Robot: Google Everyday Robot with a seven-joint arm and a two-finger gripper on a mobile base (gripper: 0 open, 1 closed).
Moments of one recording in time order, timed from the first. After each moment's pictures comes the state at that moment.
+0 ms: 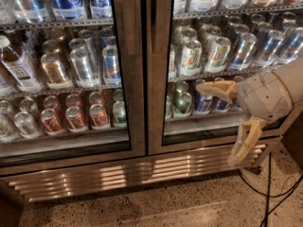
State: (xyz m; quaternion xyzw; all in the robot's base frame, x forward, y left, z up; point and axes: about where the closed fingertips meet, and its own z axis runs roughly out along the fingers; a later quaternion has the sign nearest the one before) arm 0.416 -0.134 0.876 -0.69 0.55 0.33 0.34
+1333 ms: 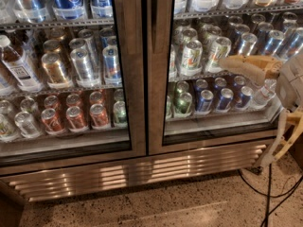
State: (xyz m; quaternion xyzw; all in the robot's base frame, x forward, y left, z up) arm 0.376 -0.148 0.964 -0.69 0.49 0.32 0.43
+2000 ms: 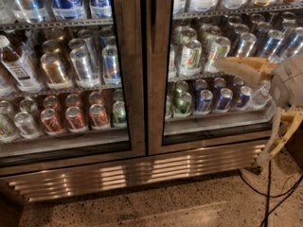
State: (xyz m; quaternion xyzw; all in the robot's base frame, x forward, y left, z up) arm 0.380 -0.146 0.961 -0.67 0.49 0.35 0.43
